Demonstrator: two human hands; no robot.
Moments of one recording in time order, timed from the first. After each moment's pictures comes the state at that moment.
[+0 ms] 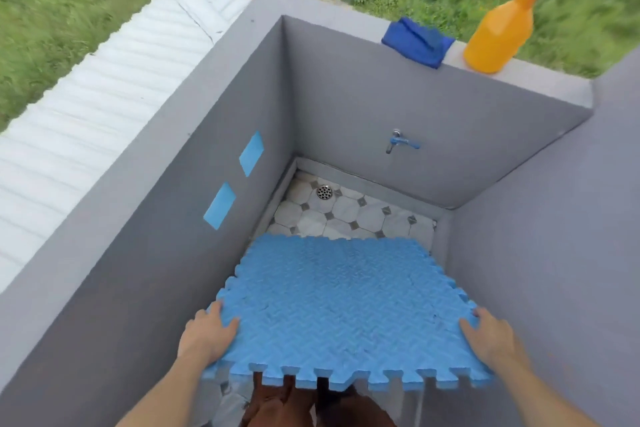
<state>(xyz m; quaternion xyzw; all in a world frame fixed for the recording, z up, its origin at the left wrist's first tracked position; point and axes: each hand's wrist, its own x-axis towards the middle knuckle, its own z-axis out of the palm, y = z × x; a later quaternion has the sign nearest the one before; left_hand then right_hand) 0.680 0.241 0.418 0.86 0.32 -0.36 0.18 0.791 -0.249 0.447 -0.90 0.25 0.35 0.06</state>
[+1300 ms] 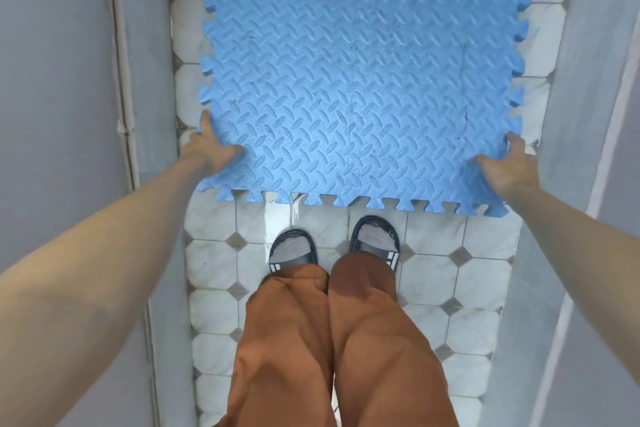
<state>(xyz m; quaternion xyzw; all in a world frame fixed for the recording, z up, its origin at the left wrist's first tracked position) 0.941 0.241 -0.151 0.85 0.27 -0.42 0.16 0.863 -0.231 -0.145 -0.79 0.46 0.31 0.25</state>
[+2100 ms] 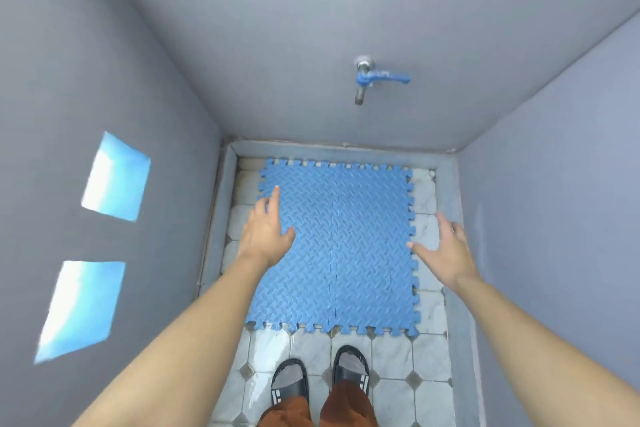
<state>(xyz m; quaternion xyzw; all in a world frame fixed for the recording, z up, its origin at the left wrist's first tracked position) 1.042 0.144 0.194 0.95 0.03 -0.24 0.22 0.982 -0.176 0.202 -0.88 0.29 0.23 0.29</state>
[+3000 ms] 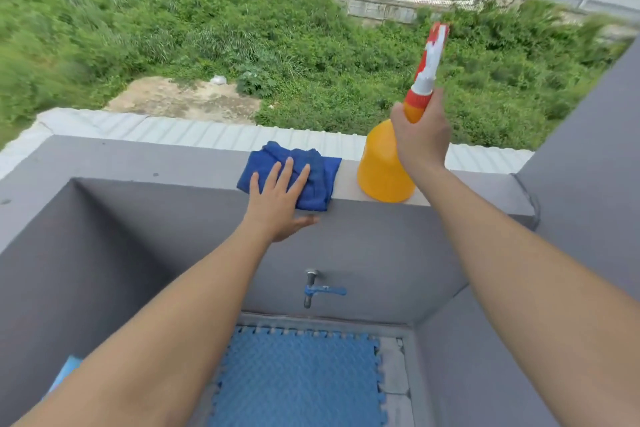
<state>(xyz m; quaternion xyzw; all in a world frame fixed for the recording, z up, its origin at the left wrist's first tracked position) 1.359 0.012 0.471 0.99 -0.15 -0.01 0.02 1.370 -0.213 0.584 -0.83 0.13 -0.30 0.45</state>
